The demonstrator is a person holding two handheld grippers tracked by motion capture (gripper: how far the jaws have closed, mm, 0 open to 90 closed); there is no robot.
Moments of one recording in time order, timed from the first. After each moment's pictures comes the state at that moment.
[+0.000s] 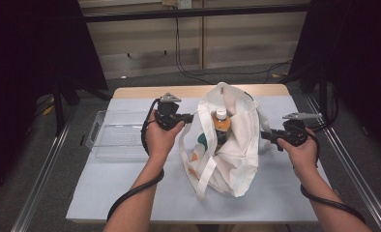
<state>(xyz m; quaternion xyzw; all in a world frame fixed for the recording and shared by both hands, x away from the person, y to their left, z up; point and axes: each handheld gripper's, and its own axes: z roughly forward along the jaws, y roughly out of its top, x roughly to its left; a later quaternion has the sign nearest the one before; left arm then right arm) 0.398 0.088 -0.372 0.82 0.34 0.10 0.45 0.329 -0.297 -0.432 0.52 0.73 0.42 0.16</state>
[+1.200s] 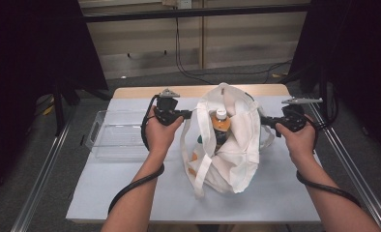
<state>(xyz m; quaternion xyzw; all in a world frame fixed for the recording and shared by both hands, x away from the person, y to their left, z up) 0.414 0.091 -0.374 0.81 0.36 0.10 0.45 0.352 -0.291 -0.401 0.53 0.71 0.44 0.16</state>
